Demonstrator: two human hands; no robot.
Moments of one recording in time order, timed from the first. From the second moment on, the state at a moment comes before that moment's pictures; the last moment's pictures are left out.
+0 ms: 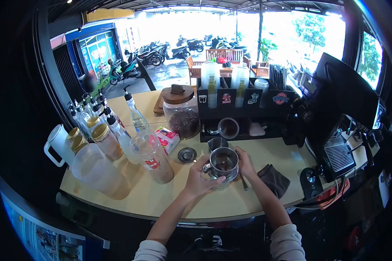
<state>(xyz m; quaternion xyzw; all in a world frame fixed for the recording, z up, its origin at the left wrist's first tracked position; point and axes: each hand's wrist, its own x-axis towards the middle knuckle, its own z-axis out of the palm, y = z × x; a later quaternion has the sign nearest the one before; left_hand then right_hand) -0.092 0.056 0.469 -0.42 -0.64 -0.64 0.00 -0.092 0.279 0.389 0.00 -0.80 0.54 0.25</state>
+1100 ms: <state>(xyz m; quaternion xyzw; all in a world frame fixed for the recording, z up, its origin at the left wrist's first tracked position) -0.087 0.061 0.467 -0.40 -0.61 -0.69 -0.03 -0.011 0.288 0.603 0.06 -0.72 0.65 0.22</state>
